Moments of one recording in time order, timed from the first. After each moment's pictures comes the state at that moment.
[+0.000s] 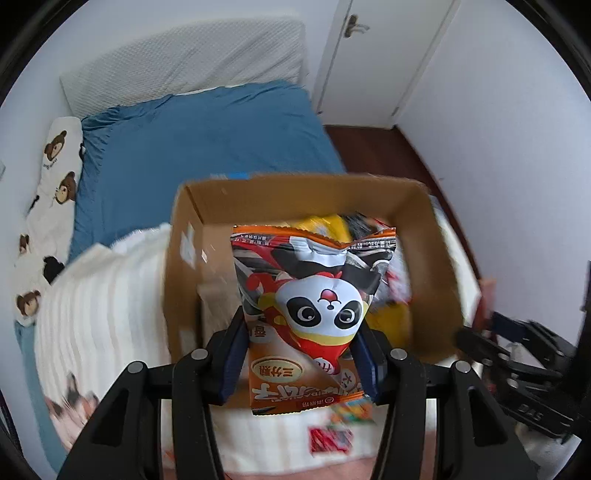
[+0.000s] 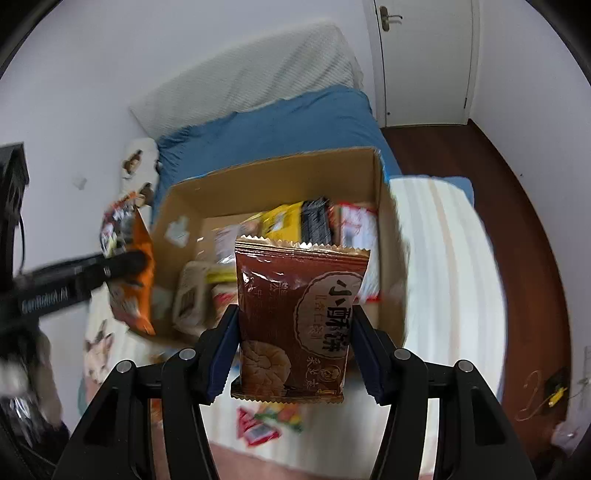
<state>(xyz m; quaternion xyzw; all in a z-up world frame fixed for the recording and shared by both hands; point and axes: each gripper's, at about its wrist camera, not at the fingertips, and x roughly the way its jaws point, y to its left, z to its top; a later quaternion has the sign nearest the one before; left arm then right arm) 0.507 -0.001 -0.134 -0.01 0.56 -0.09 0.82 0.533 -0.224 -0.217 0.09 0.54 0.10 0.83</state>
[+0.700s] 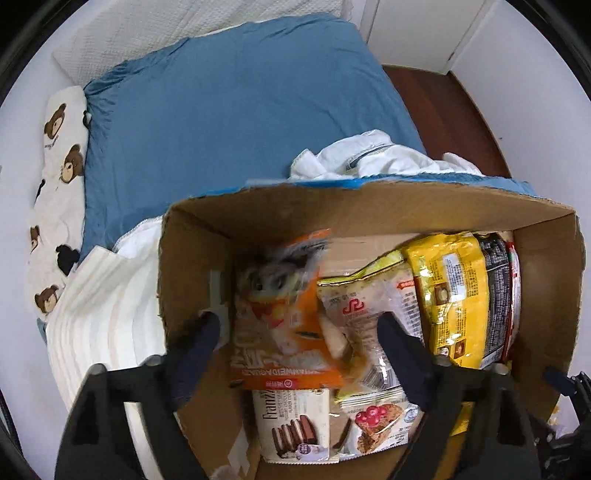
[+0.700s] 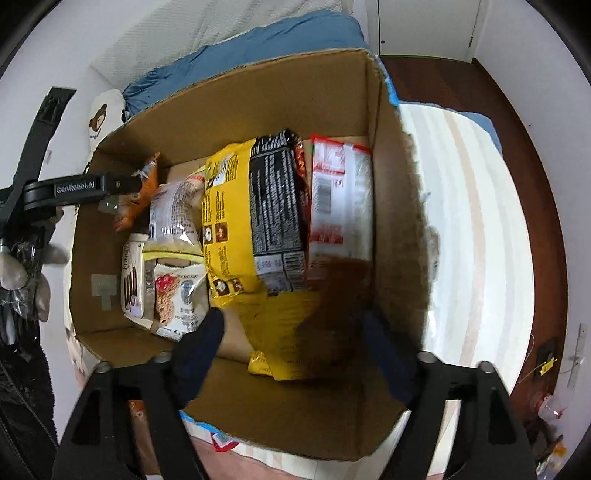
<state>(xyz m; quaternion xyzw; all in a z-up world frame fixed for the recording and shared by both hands) 0.624 0.027 -0.247 0.03 0.66 -0.03 0.75 0.585 -0.241 -0.307 0.09 0.66 0.10 0.74</state>
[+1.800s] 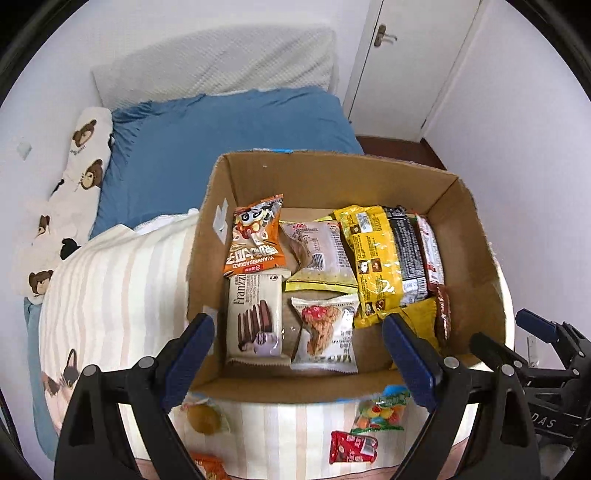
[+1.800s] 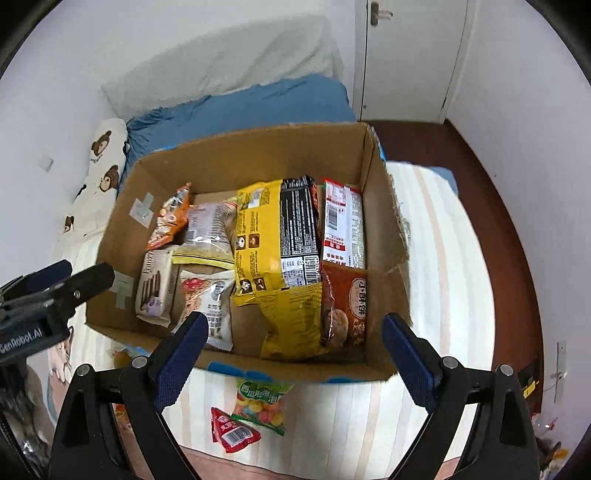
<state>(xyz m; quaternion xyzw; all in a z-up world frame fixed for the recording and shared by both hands) 0.459 0.017 -0.163 -0.02 0.53 -0.04 0.85 0.505 -0.207 -0.232 0.04 0.55 0.05 0.84</state>
